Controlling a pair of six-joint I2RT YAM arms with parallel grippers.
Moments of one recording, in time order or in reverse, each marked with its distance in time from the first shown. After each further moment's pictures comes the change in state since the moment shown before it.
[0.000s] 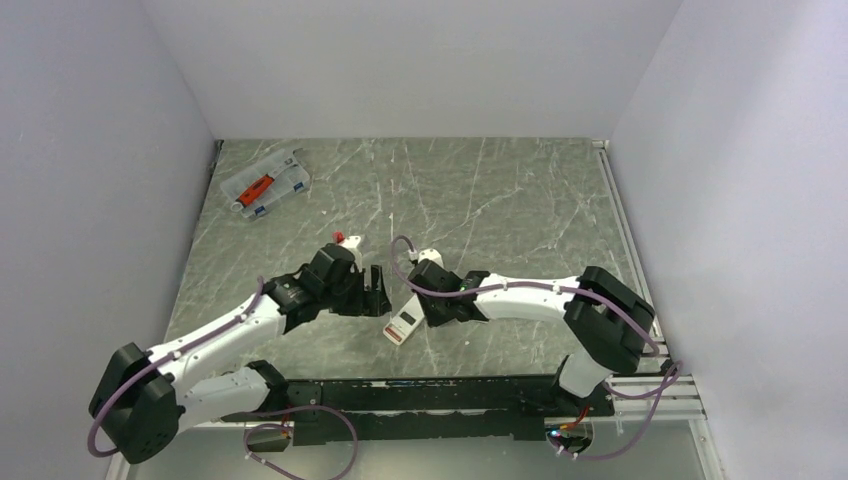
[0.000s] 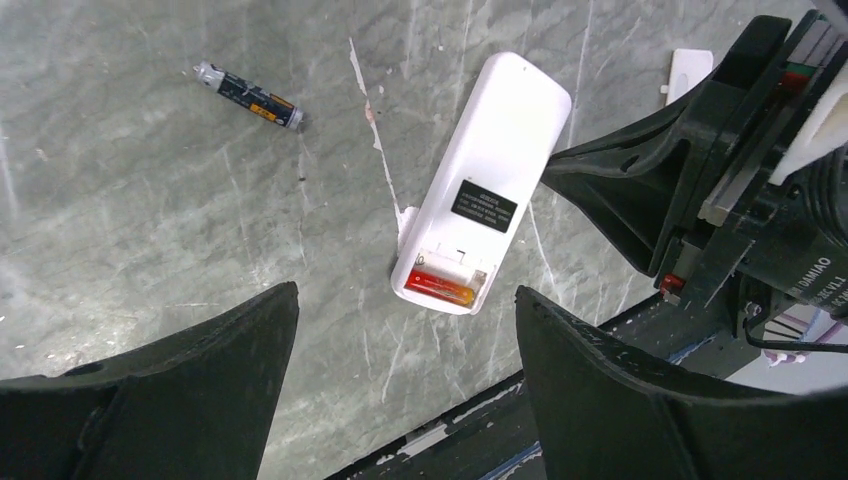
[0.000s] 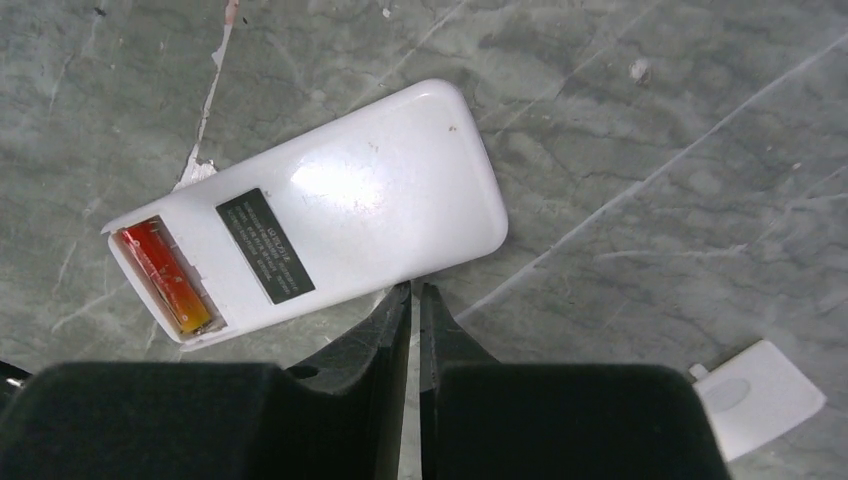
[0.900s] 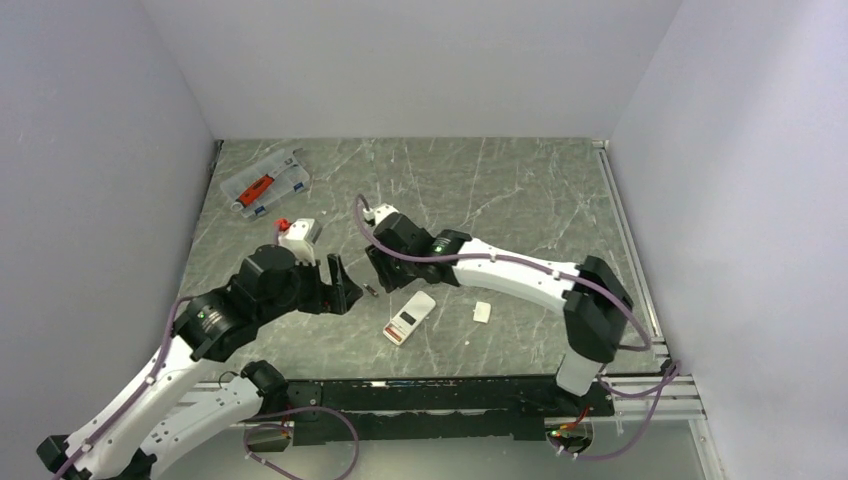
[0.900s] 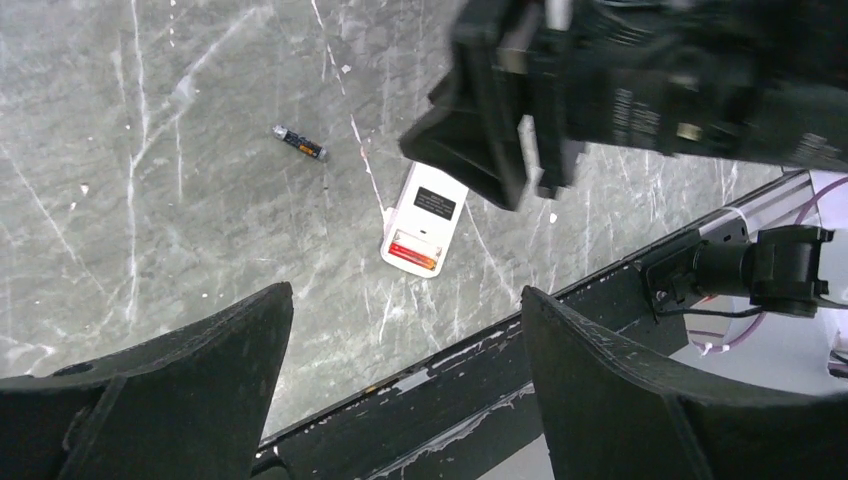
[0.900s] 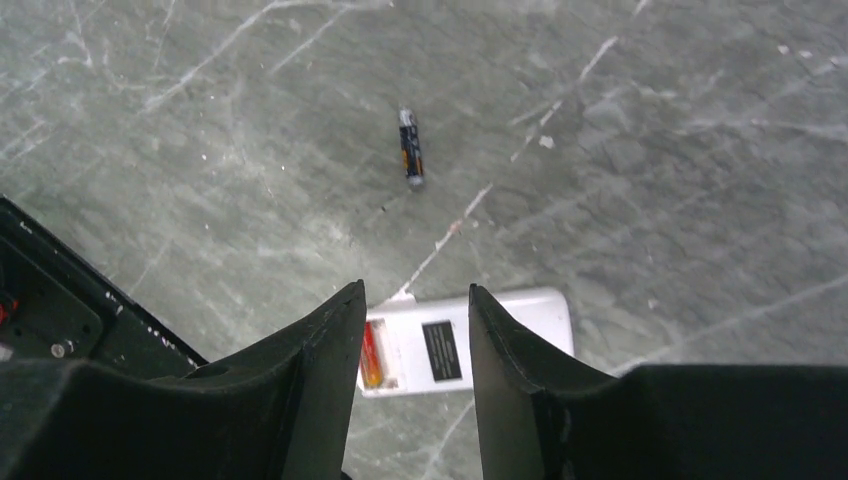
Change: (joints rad) left arm 0.000 -0.392 0.261 -0.414 -0.126 0.037; right arm -0.005 0.071 0.462 -0.188 -0.058 -0.198
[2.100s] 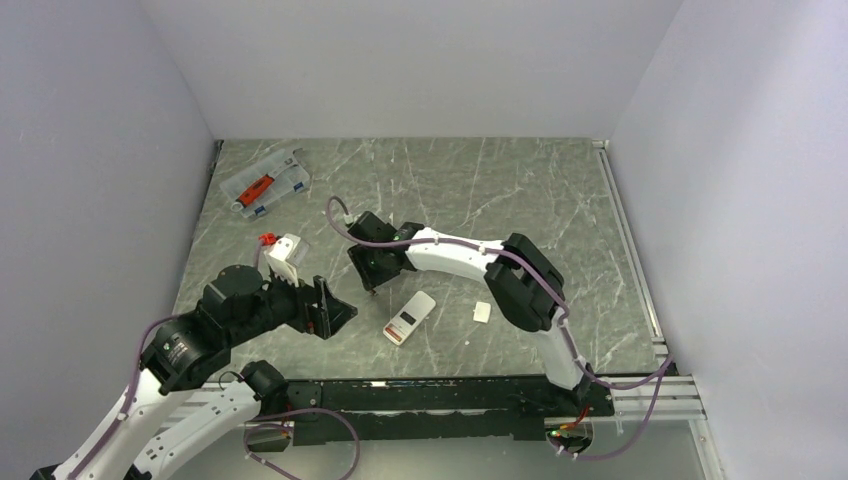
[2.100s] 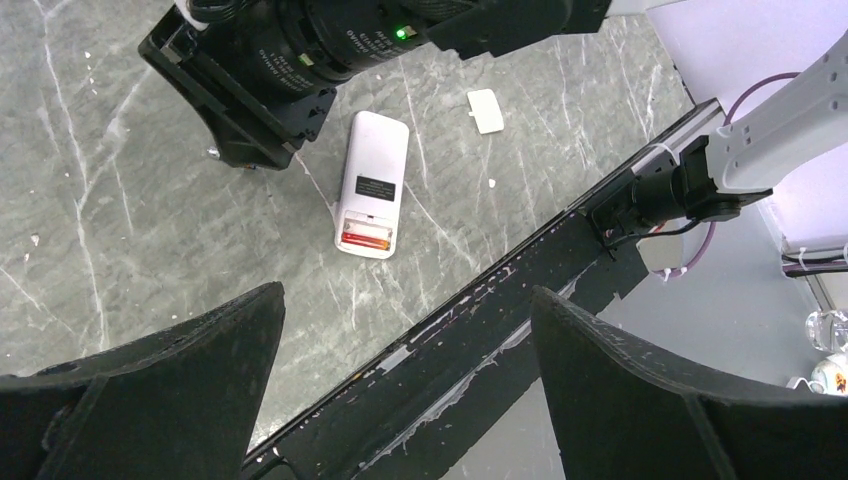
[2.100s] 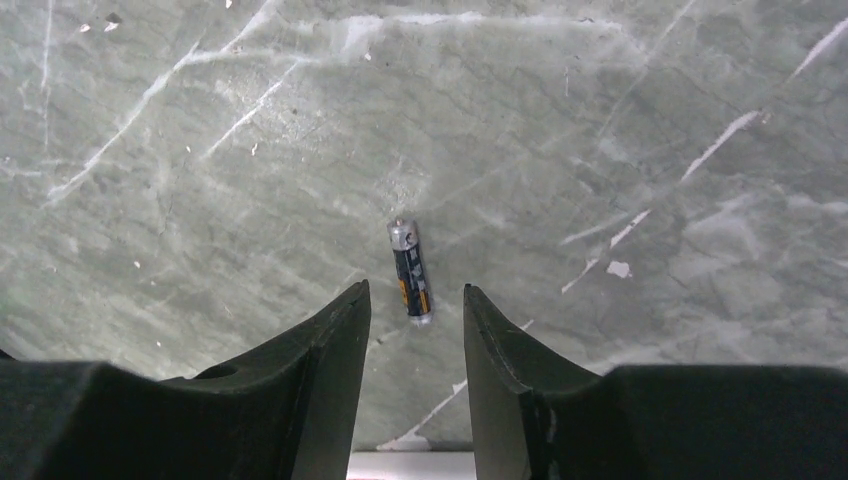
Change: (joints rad) left arm 0.000 -0.186 0.001 -0.031 0.162 0.119; right arm -0.047 0.429 0.282 -0.019 -0.123 0.037
